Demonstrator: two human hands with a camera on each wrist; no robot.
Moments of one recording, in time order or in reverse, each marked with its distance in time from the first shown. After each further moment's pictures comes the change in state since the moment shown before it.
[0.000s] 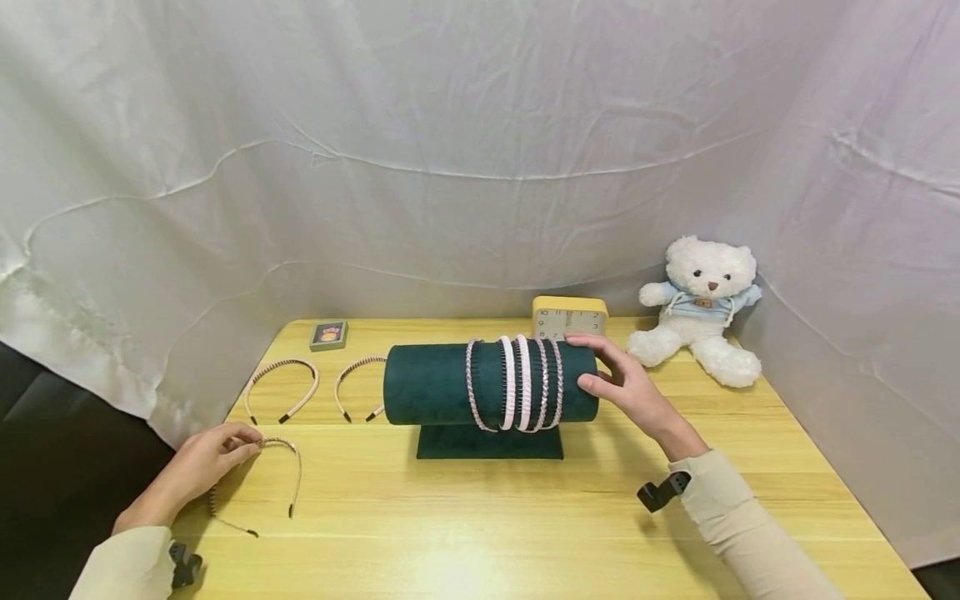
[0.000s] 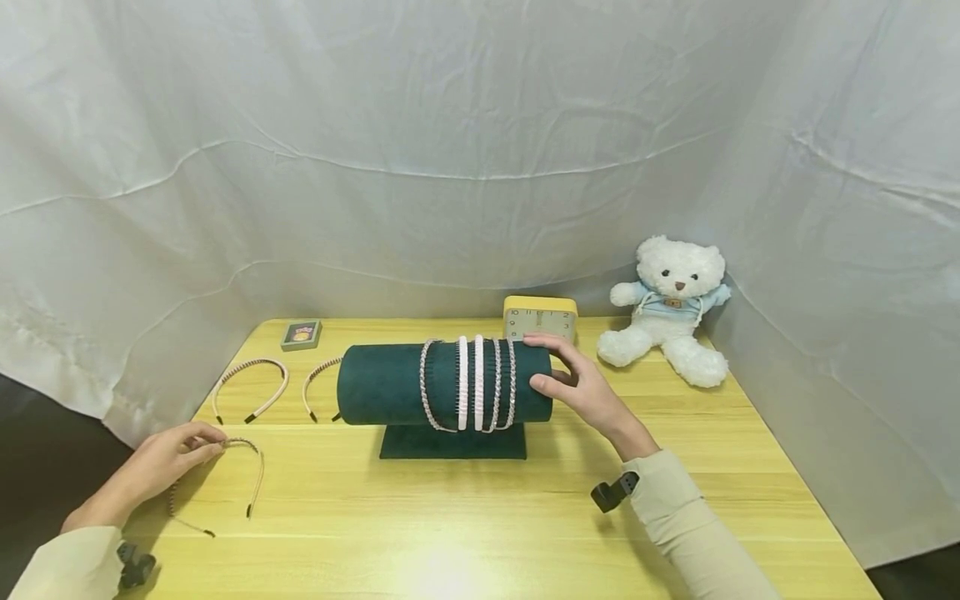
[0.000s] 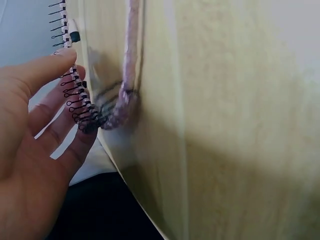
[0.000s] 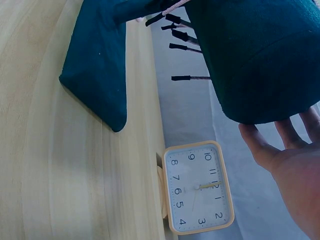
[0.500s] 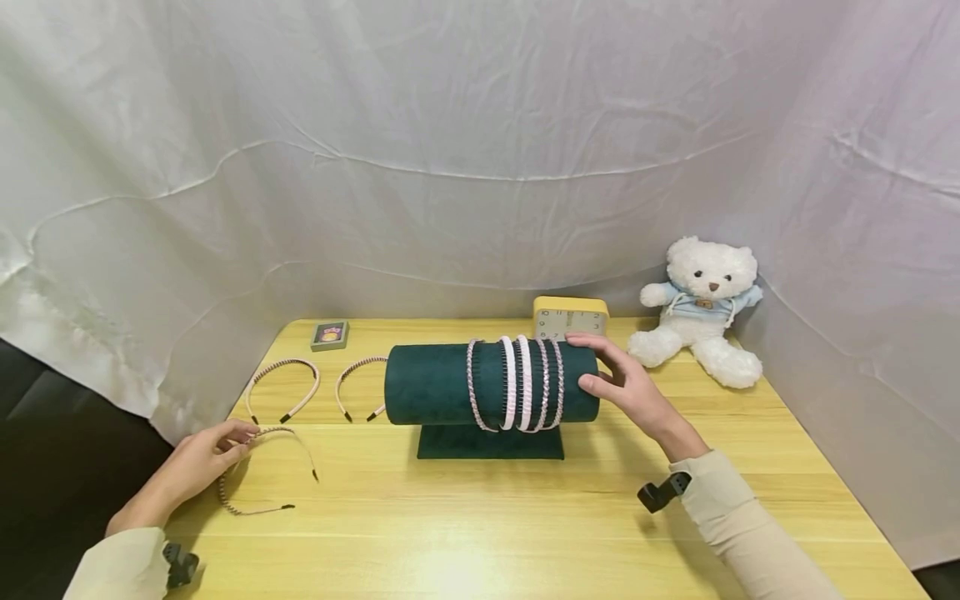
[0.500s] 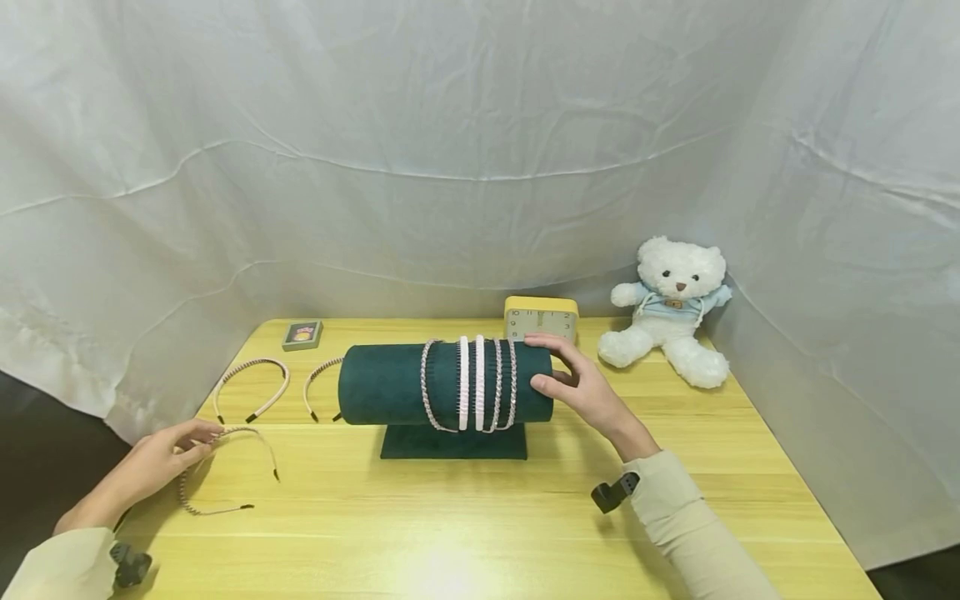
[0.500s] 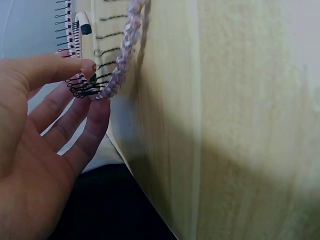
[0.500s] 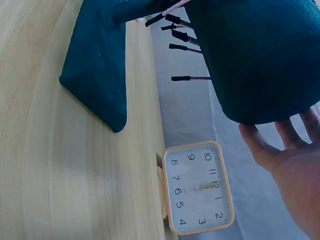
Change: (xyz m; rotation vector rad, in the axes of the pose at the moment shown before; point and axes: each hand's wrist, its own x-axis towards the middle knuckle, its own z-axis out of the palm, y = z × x) left_hand -0.002 0.000 -0.008 -0.018 -0.038 -0.018; right_hand -0.001 0.000 0.001 0.008 0.001 0.012
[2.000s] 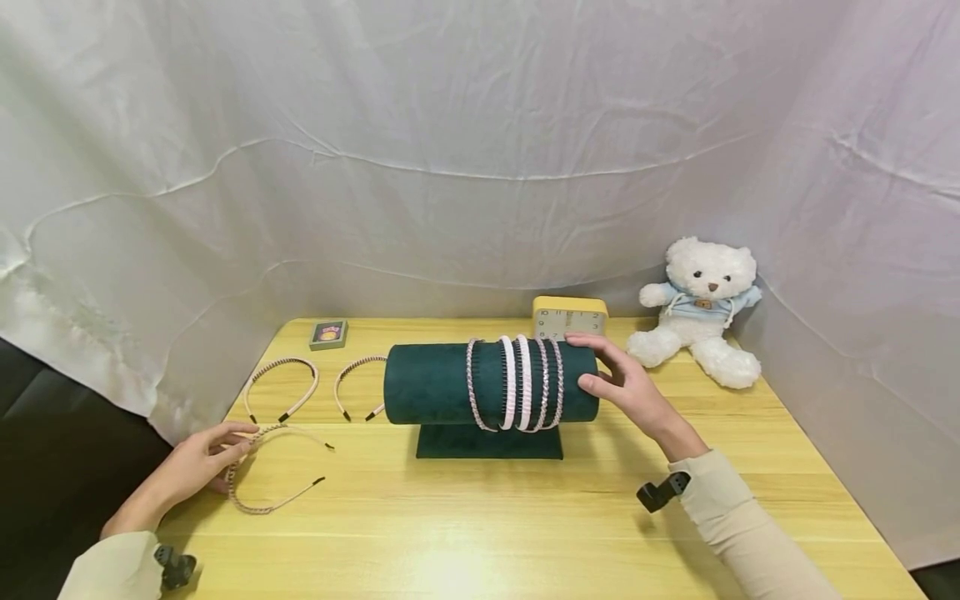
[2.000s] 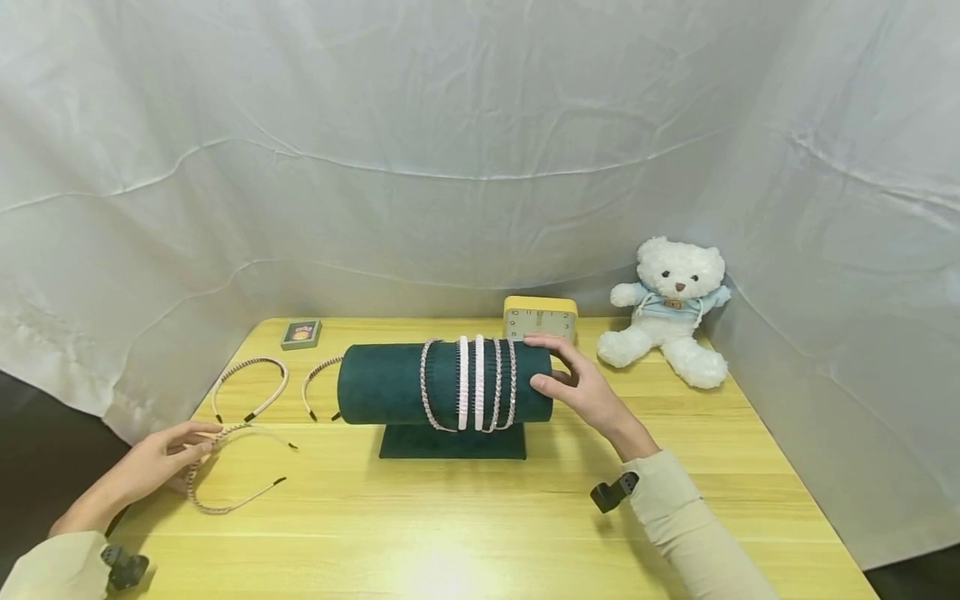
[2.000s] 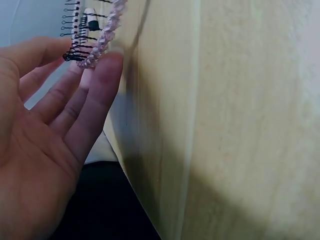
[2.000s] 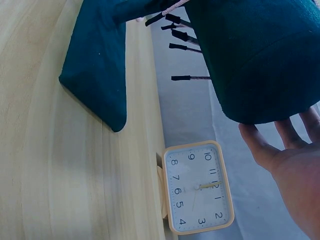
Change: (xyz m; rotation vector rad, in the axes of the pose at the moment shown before) left_hand -0.009 -0.003 -0.004 -0.343 -0.178 -0.142; right_hand 0.000 -0.002 0.000 -0.005 0.001 0.020
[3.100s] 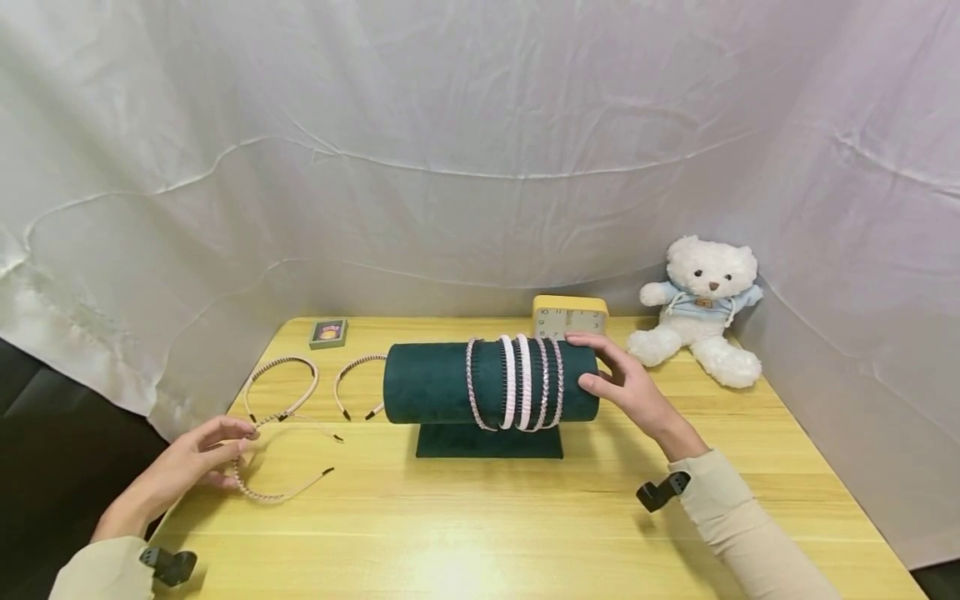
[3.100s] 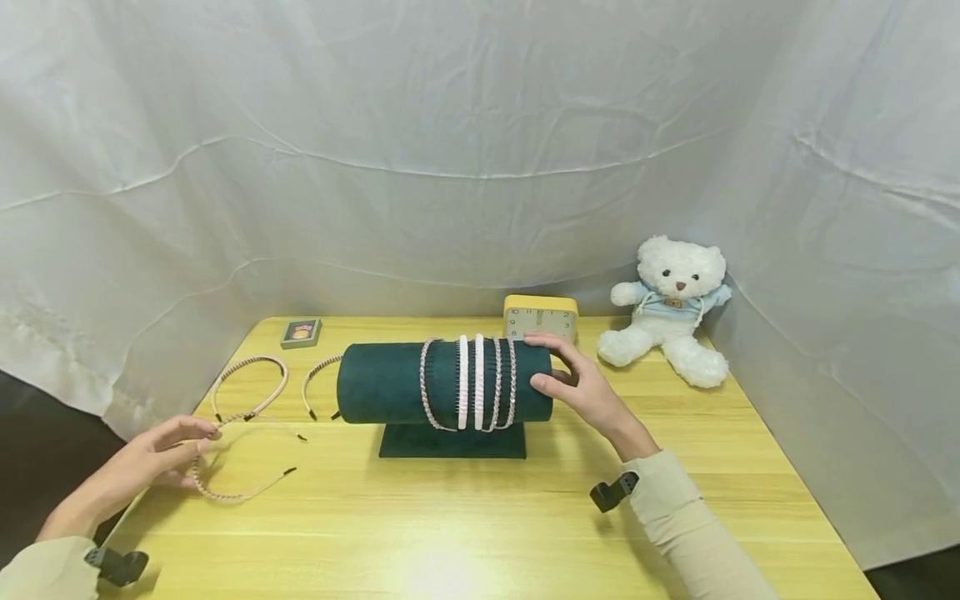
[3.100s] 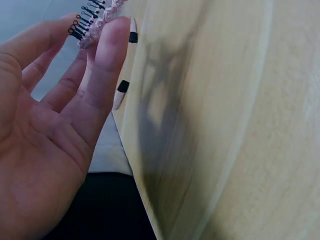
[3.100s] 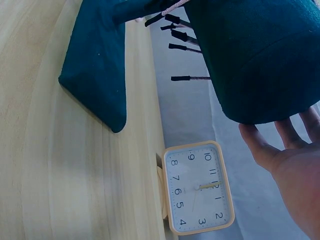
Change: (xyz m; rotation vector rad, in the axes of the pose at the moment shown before) left_hand -0.008 0.001 -0.003 -0.338 -0.044 0.042; right_hand 0.001 0.002 -0.001 0.011 -0.003 -0.025
